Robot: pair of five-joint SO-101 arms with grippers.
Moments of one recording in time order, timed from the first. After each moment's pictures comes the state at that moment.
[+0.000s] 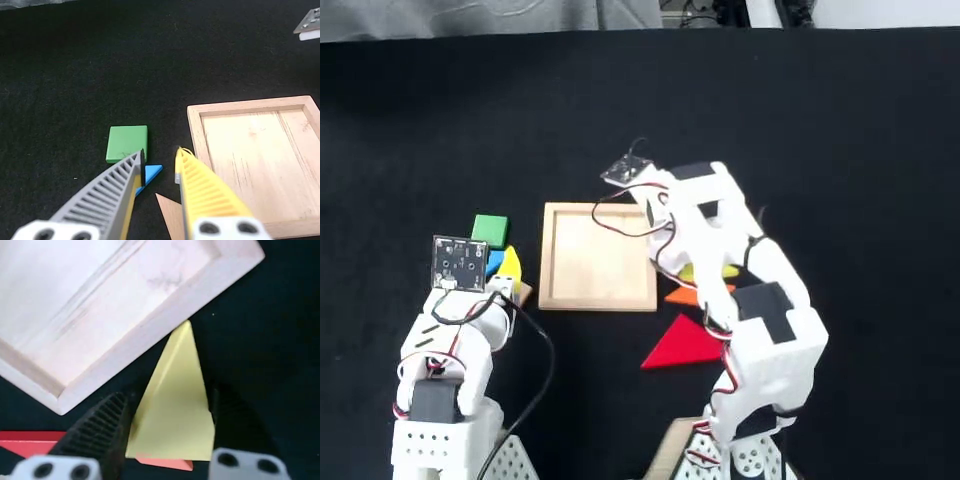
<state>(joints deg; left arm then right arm) -1.9 -103.3 96.3 45.2 -4.4 -13.4 18.9 15.8 69.4 33.7</state>
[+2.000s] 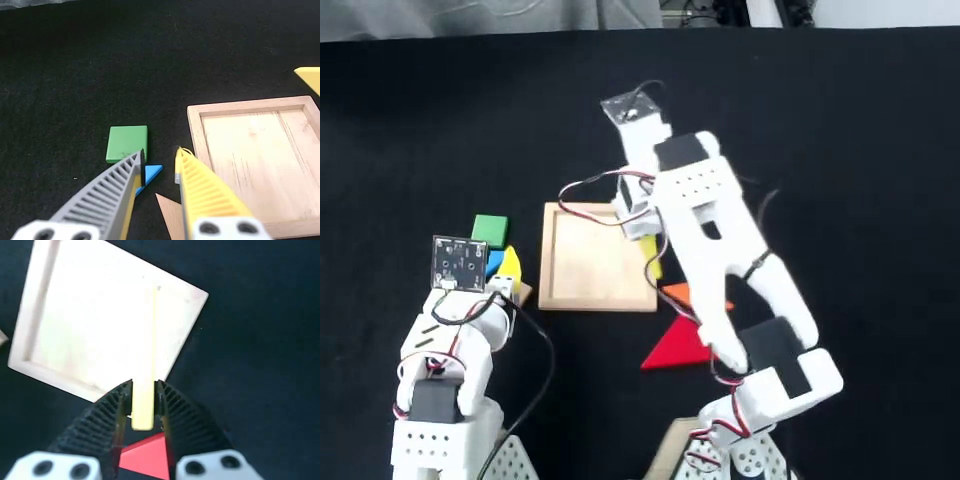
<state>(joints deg) -1.9 -103.3 96.3 45.2 -4.4 -20.8 5.0 4.2 80.9 1.2</state>
